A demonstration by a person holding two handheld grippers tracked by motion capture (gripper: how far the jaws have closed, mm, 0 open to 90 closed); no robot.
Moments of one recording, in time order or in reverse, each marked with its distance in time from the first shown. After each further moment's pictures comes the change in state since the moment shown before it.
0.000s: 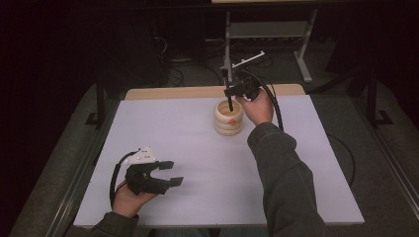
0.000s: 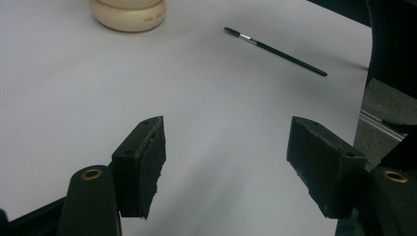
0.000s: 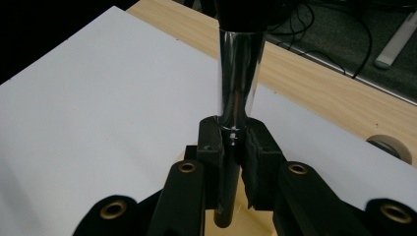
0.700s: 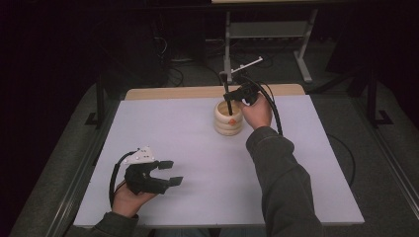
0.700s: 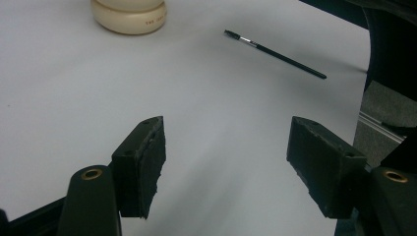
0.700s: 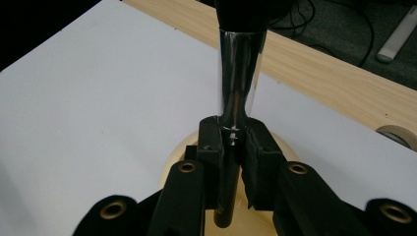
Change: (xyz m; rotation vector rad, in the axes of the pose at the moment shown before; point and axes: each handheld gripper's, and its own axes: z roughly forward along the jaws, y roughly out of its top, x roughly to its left) left arm 0.000 0.001 -0.002 -0.002 0.000 -0.004; right arm 0.001 -0.011 0.011 0.011 -0.005 0.005
